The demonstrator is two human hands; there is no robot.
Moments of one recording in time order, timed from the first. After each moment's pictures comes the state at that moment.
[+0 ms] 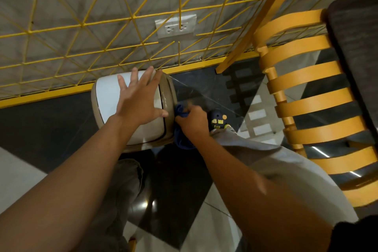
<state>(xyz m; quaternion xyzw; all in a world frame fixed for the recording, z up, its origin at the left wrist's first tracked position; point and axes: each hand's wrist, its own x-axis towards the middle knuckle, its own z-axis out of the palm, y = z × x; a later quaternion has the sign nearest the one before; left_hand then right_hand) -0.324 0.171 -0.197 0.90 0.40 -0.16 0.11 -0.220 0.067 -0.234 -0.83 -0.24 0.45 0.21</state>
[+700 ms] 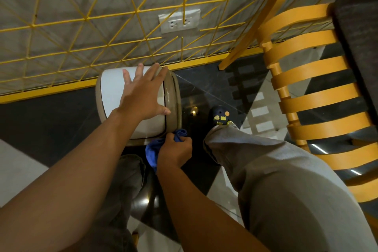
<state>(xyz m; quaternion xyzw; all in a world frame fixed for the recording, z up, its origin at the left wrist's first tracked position) -0.325 0.174 -0.196 0.90 0.38 -0.19 0.12 -0.322 0.044 -0.246 -0.80 0.21 0.37 0.41</state>
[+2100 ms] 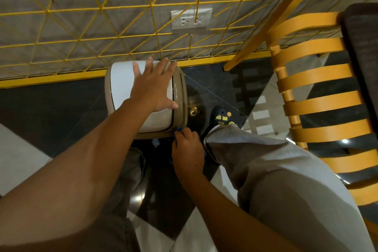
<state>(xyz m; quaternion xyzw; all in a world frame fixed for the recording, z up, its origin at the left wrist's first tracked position) -0.327 0.171 -0.198 0.89 0.40 -0.17 0.14 -0.305 0.001 -0.253 -0.84 -0.49 0.18 0.14</state>
